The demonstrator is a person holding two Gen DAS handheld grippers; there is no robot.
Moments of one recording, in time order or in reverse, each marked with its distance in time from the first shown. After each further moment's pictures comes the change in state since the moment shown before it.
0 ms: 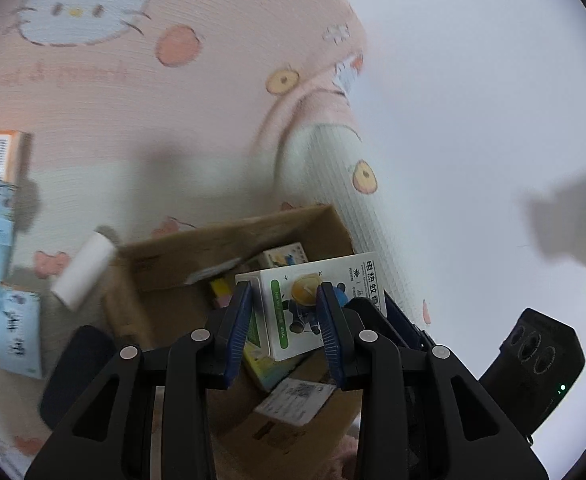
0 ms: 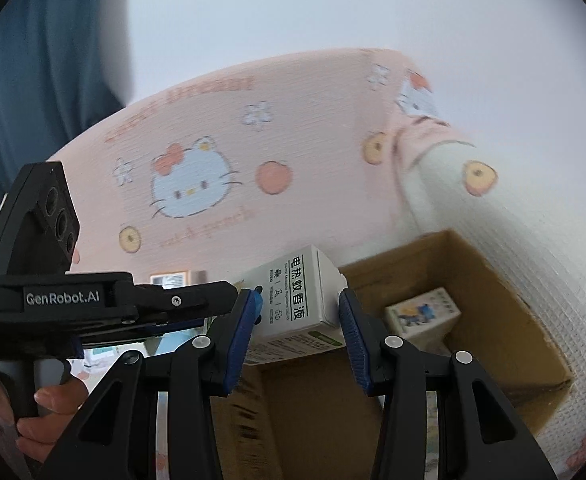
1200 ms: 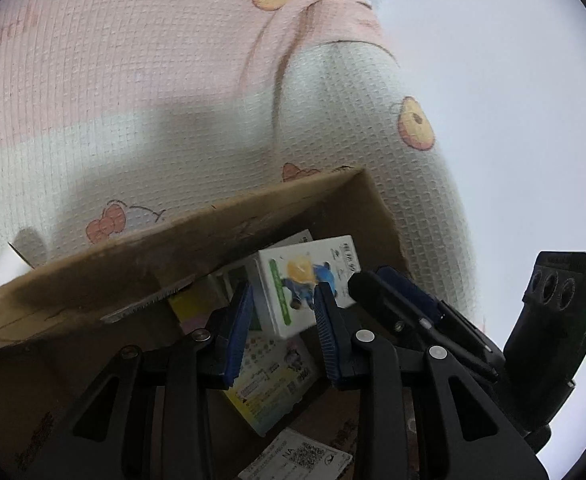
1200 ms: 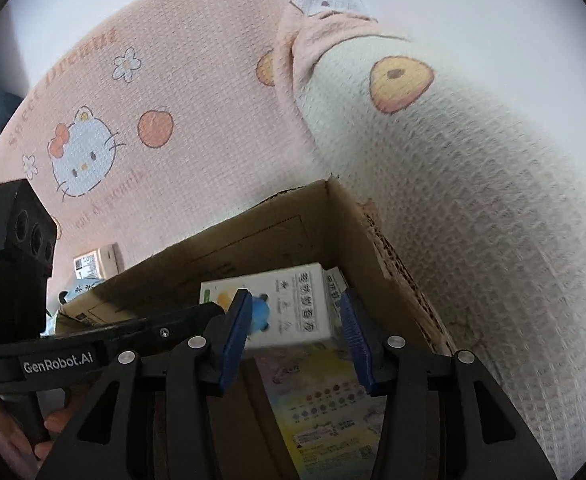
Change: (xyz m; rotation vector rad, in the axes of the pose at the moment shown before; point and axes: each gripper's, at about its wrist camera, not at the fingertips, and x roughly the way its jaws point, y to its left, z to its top) left arm 0.149 -0.023 0.020 0.023 0.153 0.086; right arm 0.089 -0.129 0.016 0.057 0.291 -0.075
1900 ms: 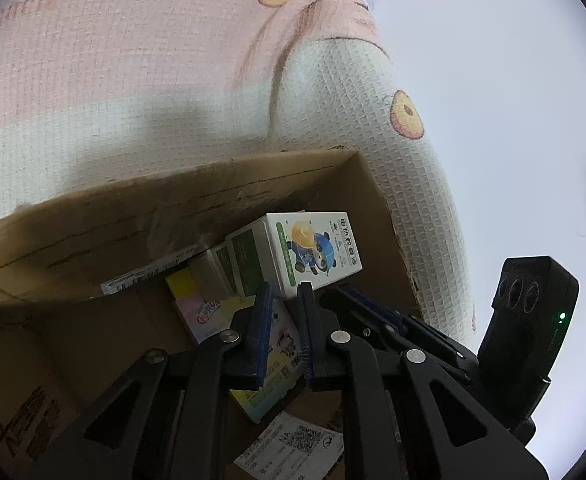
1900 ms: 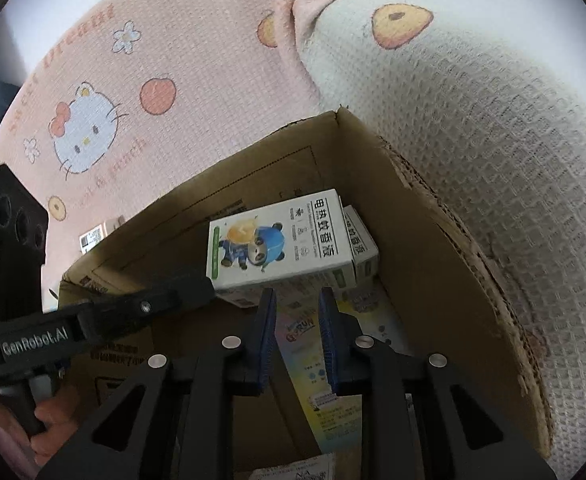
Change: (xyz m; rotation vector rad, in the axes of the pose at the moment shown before) left arm -0.005 0.008 -0.020 -0.025 0.000 -0.046; right arm 0.005 -0.007 -0.028 0.022 0.092 0.027
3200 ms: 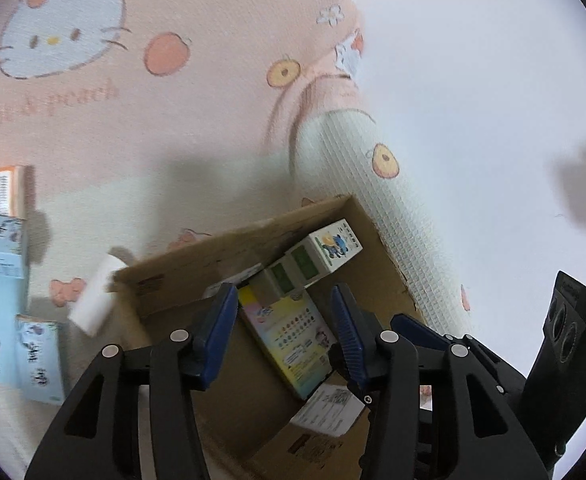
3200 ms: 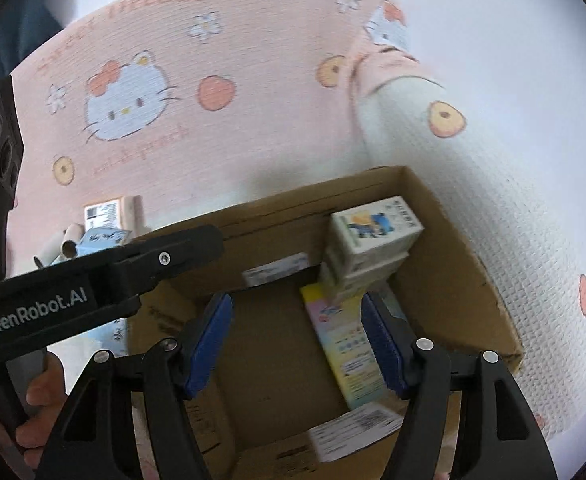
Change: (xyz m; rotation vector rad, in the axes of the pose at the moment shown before) left arm -0.130 0.011 -0.025 0.108 -0.184 0.098; right arm -0.064 0.149 -0.046 -0.209 -0.084 -0.227
